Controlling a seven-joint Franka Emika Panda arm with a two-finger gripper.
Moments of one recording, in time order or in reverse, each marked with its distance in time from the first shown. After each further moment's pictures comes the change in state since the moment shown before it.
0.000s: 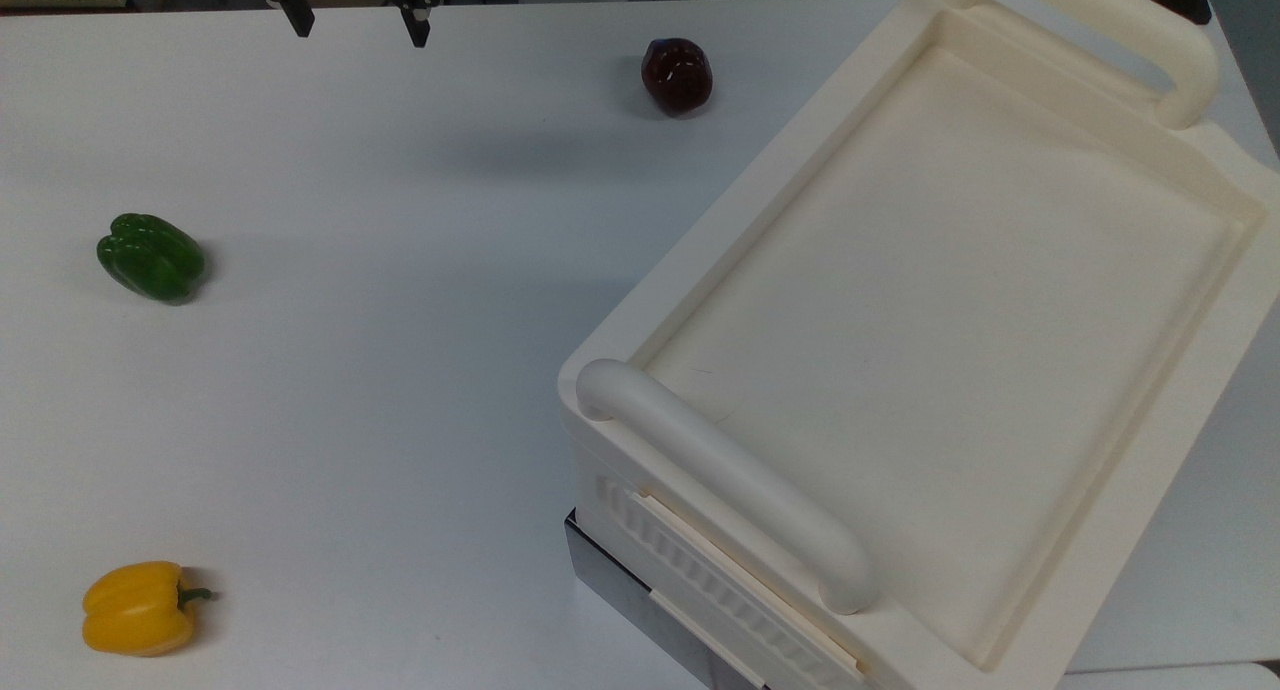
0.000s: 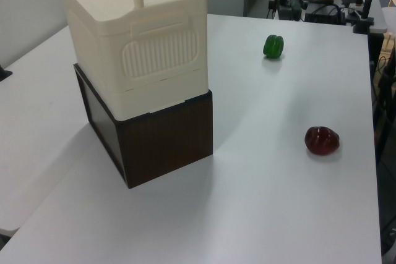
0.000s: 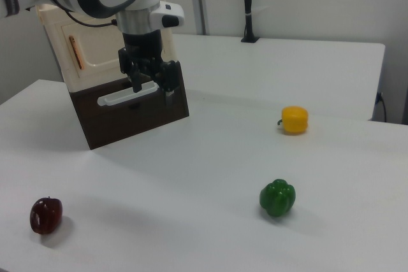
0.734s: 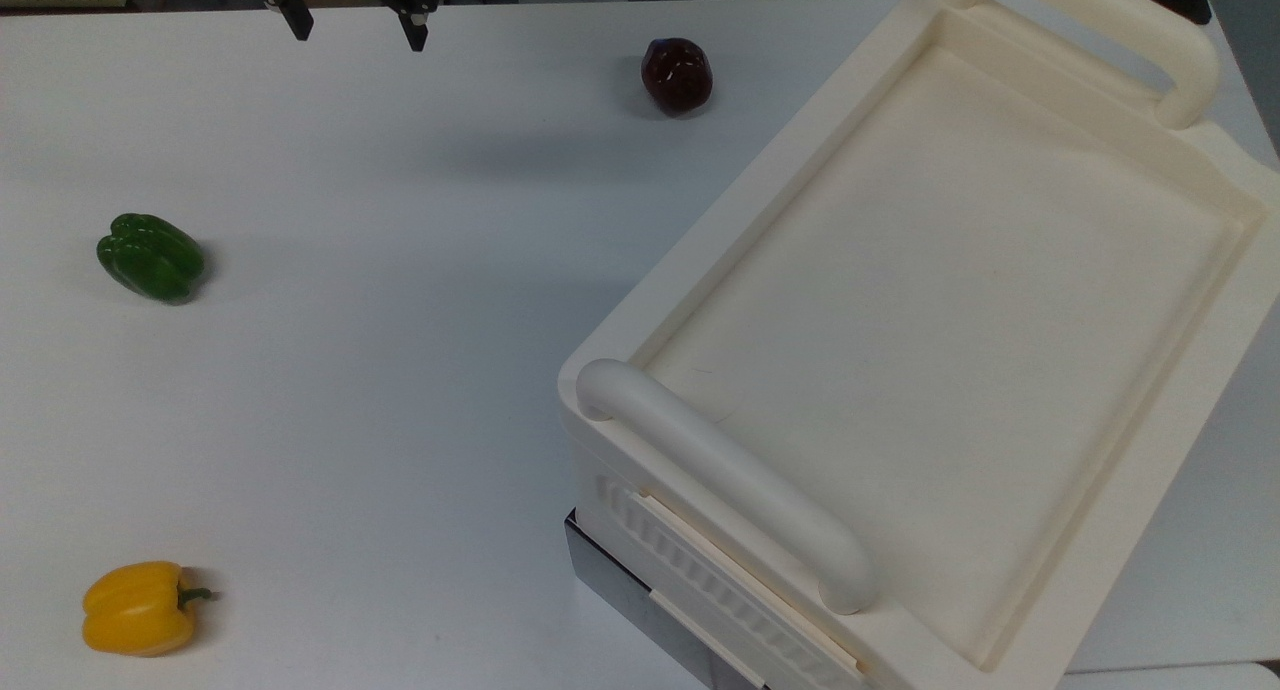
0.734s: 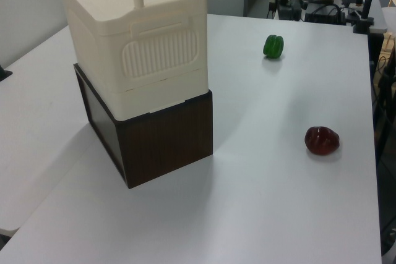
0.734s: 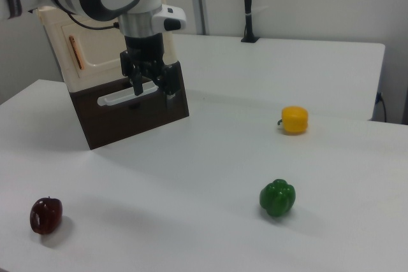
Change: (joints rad) arm -0.001 0.005 -0.005 -0.008 0.000 0.000 0.000
